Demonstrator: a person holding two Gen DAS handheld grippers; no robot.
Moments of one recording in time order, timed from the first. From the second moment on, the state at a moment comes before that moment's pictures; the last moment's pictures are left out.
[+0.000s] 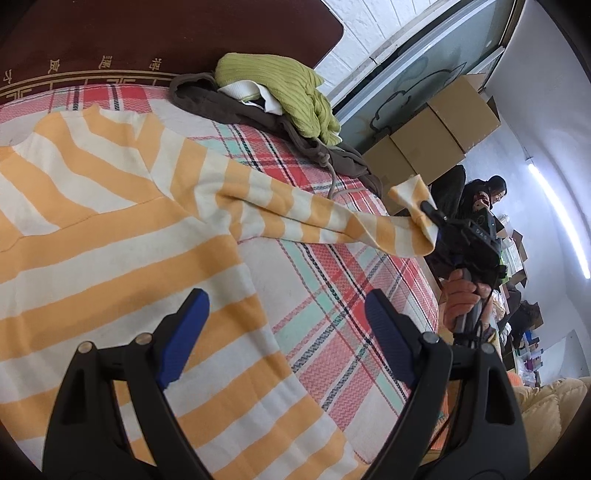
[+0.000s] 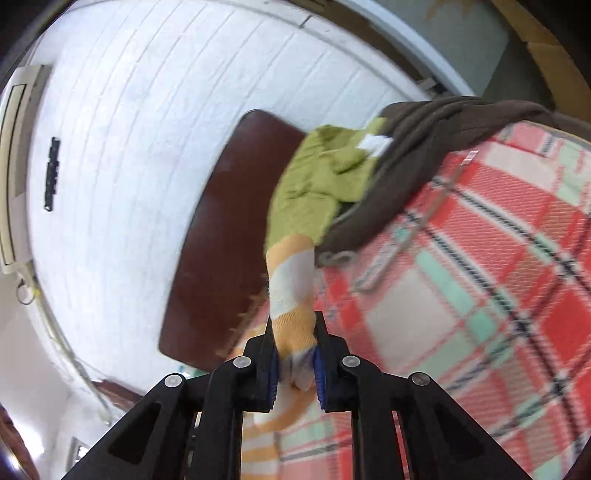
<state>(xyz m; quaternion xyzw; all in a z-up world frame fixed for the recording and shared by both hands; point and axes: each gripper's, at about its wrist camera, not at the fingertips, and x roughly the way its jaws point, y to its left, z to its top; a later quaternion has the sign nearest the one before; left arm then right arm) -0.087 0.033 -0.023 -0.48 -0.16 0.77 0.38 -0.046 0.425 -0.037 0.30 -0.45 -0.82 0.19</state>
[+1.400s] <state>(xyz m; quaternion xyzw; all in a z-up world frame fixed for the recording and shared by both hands) -0.003 -0.213 -0.044 -0.40 -0.30 0.82 0.28 -0.094 -0.012 -0.059 0.46 0.03 -0.80 0.39</state>
